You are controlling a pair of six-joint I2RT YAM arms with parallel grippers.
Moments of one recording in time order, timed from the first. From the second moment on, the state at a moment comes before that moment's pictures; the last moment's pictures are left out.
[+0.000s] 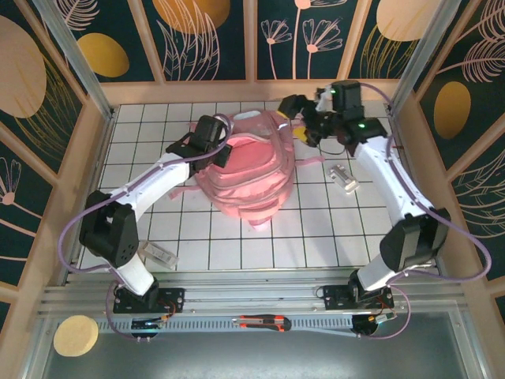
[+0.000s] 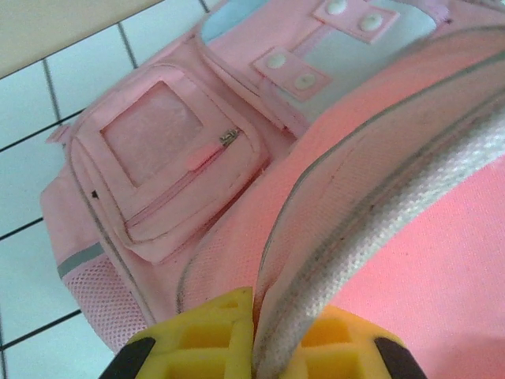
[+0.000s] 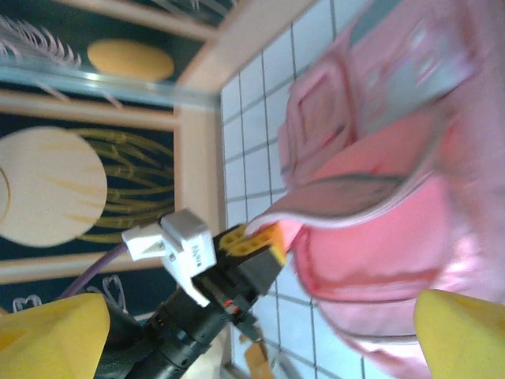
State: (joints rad) left arm -0.50 1.68 1.34 -0.45 -0.17 -0.01; right arm 0.28 1.53 1.54 -0.56 -0.58 0.90
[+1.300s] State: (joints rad) left arm -0.43 1.68 1.36 -0.52 -0.10 0.00; right arm 0.99 1.47 0.71 0.12 -0.36 -0.10
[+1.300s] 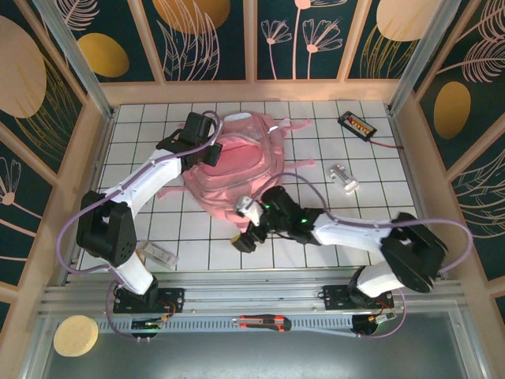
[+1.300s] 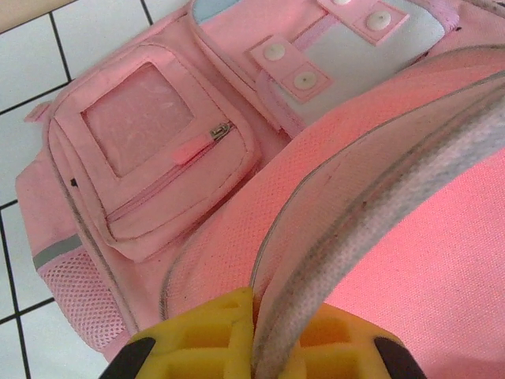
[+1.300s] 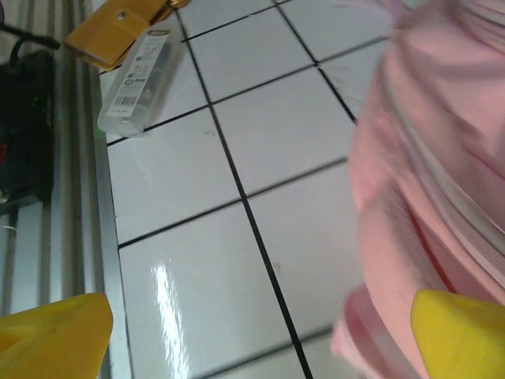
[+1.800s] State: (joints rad) left arm -0.43 1.71 1.38 -0.56 -0.09 0.03; right arm 1.20 1.91 0.98 0.43 -0.34 -0.16
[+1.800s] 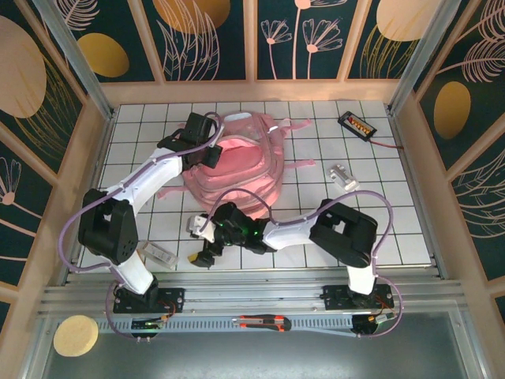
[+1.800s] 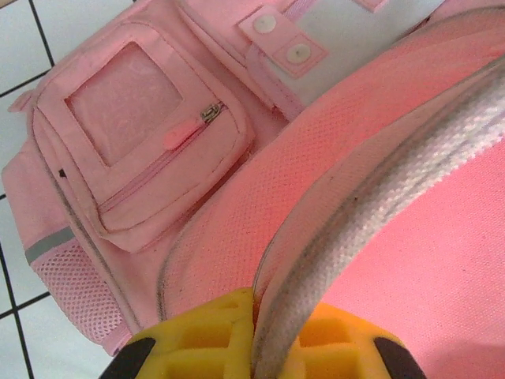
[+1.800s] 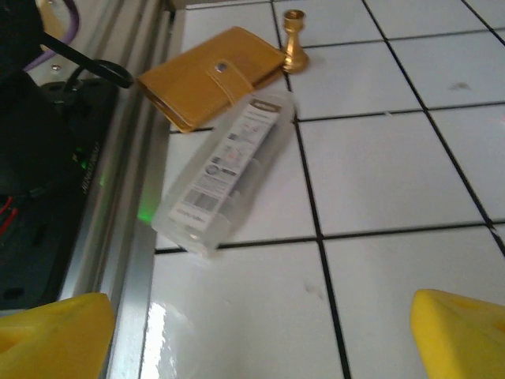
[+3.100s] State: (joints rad) left arm -0.43 1.73 1.33 -0.56 -0.09 0.05; right arm 1.33 2.27 1.35 0.35 -0.21 -0.06
